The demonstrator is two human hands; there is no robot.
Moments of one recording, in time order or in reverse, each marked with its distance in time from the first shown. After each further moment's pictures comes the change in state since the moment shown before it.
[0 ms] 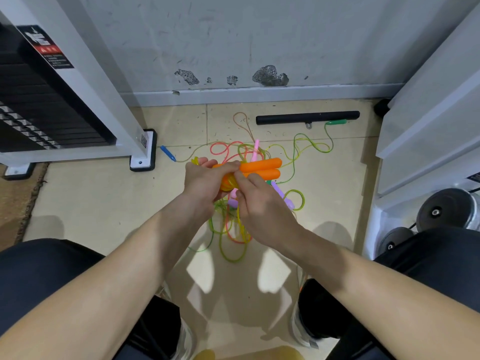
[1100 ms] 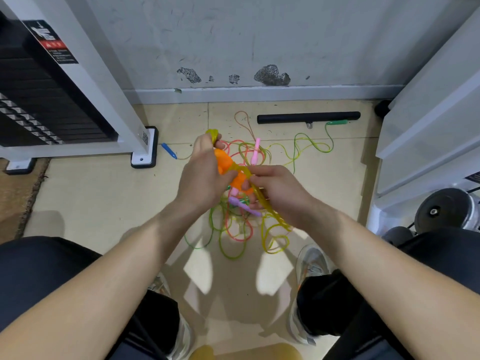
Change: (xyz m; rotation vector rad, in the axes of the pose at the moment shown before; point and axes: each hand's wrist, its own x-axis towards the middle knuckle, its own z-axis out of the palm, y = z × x) left_hand 0.005 -0.004 -0.019 0.864 0.007 0.787; right_hand 0.024 -0.005 -0.049 1.018 -0.295 0.731
